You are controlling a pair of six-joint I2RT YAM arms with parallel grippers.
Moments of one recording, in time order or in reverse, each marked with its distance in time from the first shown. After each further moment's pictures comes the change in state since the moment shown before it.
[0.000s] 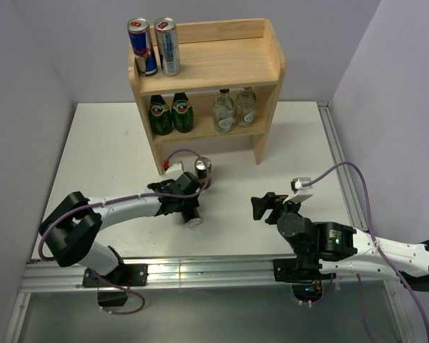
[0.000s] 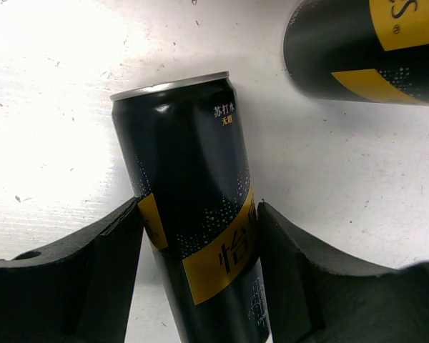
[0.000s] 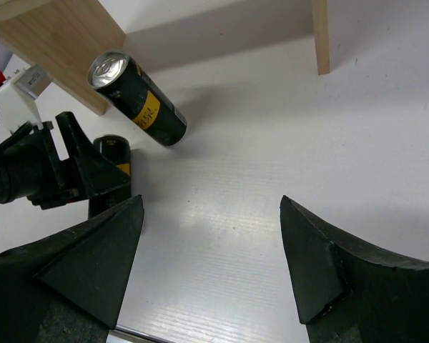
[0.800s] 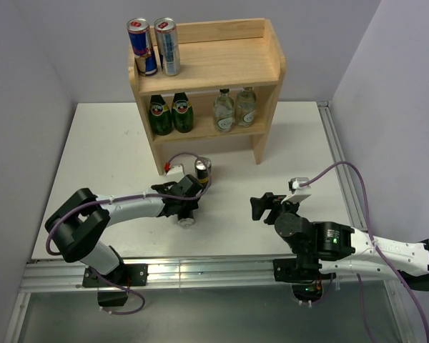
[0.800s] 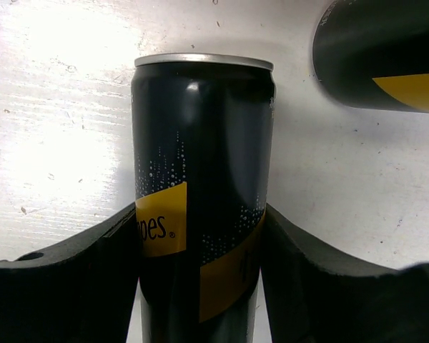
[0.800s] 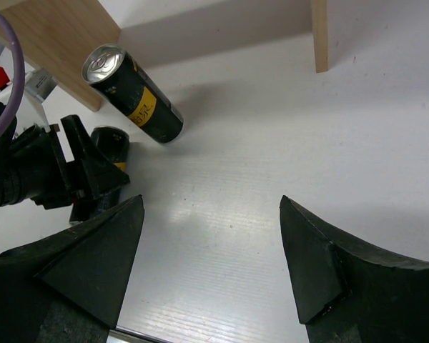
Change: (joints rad) left arm -0.003 0.043 -0.032 0.047 -0.041 0.003; right arm 0.000 0.028 0.000 0.000 0.000 0.000
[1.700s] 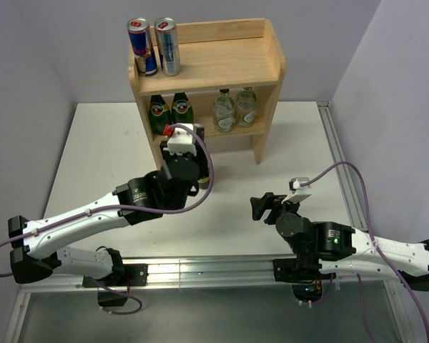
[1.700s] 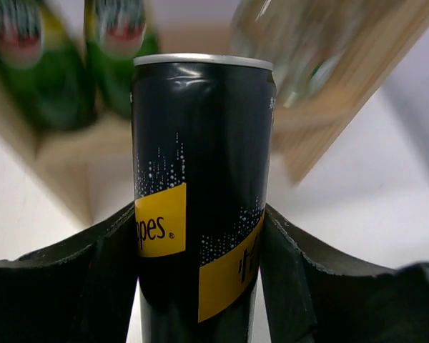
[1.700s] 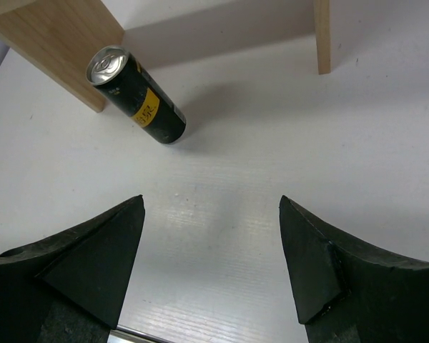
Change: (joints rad) left arm -0.322 -0.325 0.480 -0.150 -0.531 0.444; right arm 0.000 -0.007 0.000 0.008 -0.005 -0.010
